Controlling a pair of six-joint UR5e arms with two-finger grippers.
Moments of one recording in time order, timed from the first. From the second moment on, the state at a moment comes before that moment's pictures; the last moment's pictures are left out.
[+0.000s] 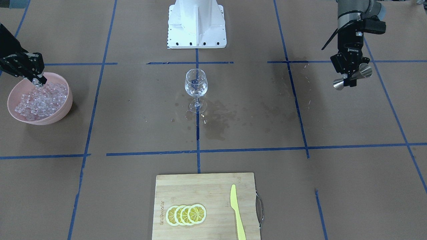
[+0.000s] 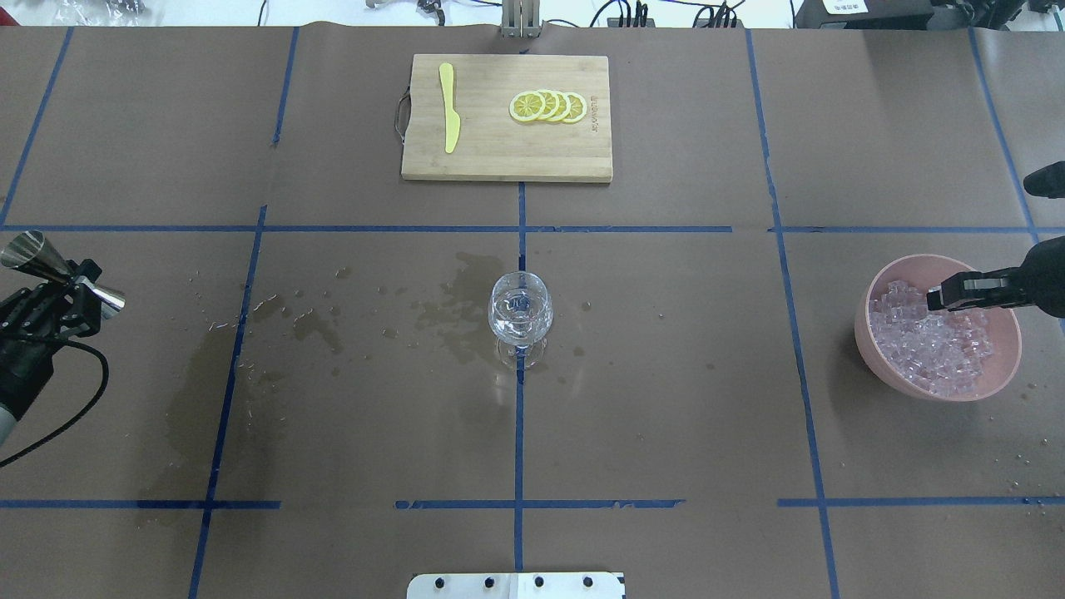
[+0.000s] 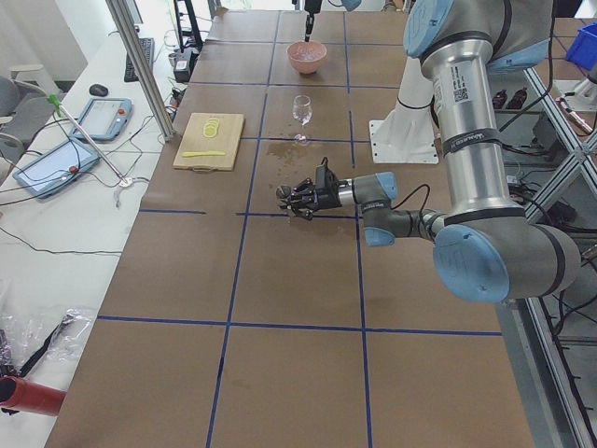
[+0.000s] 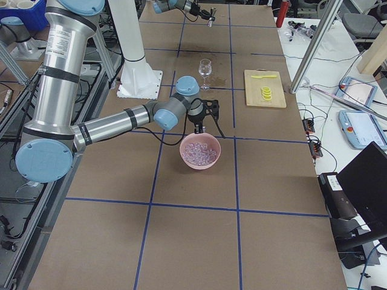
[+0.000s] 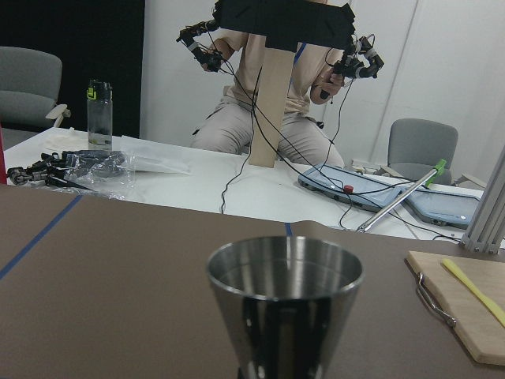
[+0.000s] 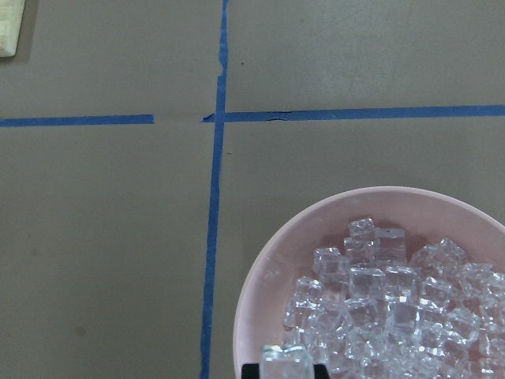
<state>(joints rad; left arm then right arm) -0.26 -1.23 -1.90 -2.78 -0.57 -1.30 0.97 -1.79 2.12 -1.07 2.15 0.94</state>
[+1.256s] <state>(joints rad) -0.08 -1.51 -1.56 -2.73 -0.24 -1.35 0.97 -1.76 2.17 -0.95 2.15 1.10</state>
